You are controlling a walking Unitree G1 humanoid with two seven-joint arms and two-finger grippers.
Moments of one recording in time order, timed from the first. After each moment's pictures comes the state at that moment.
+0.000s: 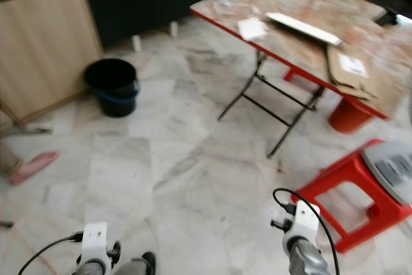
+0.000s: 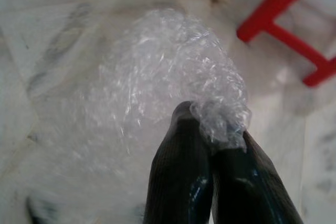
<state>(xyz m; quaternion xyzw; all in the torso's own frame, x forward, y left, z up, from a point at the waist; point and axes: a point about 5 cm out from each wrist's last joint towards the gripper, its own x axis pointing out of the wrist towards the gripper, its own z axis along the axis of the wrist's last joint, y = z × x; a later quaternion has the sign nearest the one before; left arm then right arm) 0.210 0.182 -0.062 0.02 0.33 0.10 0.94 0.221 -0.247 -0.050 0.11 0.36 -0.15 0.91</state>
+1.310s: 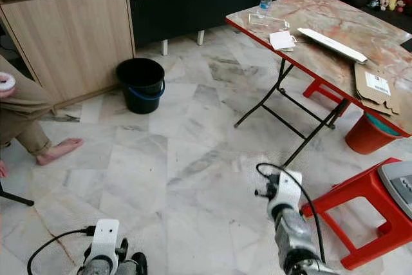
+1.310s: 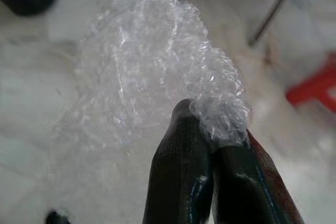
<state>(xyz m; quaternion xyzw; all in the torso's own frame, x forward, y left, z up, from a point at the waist) 0.222 0.167 -0.058 0.07 0.32 0.06 0.94 0.263 -0.221 -0.025 0.08 0.29 -0.07 0.95</state>
